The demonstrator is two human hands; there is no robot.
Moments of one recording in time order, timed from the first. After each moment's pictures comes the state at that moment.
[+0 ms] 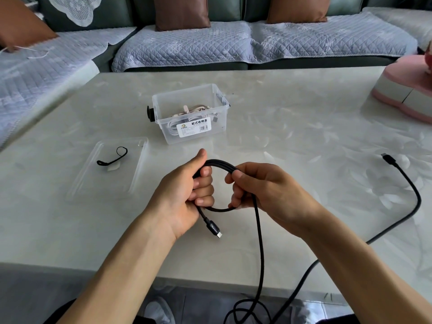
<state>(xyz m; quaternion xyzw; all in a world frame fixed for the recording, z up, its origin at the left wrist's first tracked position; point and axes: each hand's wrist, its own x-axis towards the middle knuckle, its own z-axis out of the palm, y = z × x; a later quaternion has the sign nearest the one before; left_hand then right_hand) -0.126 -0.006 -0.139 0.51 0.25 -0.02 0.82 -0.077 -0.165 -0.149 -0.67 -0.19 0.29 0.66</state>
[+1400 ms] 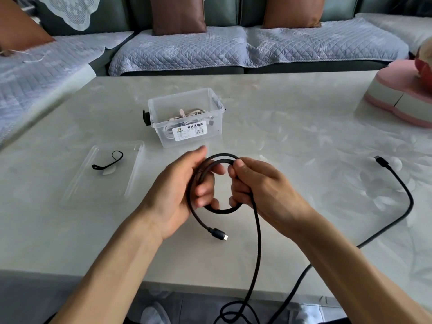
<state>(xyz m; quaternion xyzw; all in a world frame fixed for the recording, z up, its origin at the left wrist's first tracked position) -0.130 -0.009 -0.127 0.60 0.14 -0.05 0.79 -0.077 -0.158 -0.147 -0.62 -0.18 0.27 0.71</state>
